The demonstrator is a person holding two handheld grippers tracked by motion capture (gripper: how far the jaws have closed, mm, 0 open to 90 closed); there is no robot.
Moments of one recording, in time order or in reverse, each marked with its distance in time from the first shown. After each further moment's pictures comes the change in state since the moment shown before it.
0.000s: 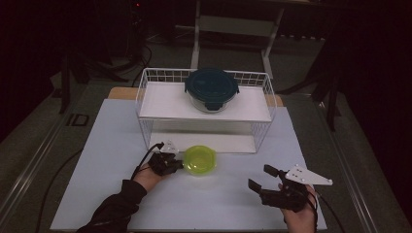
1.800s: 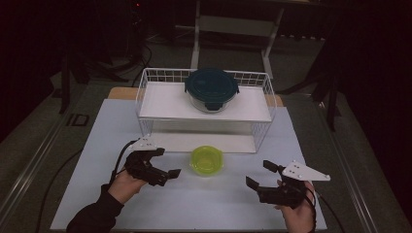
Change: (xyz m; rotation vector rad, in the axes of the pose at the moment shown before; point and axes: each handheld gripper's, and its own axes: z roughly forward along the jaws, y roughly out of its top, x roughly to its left) left arm -0.031 0.017 -0.108 -0.188 -0.064 -0.076; right arm 0.005 0.014 0.004 0.004 -0.002 -0.051
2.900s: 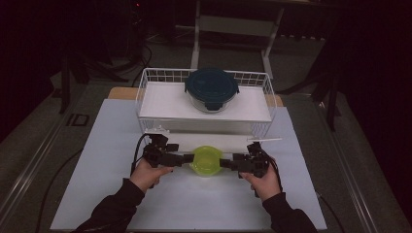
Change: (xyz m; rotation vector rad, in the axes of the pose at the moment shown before) left arm 0.023 0.014 0.053 0.008 -0.042 -0.266; right arm -0.035 0.012 0.118 0.309 0.157 0.369
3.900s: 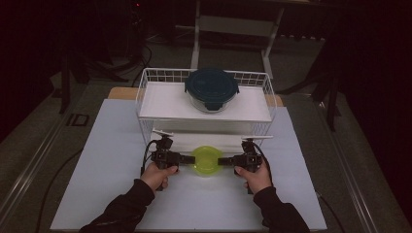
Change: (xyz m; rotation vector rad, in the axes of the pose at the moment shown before) left arm 0.033 -0.016 0.044 0.147 -0.090 -0.364; right arm -0.023 0.002 0.032 0.124 0.037 0.274
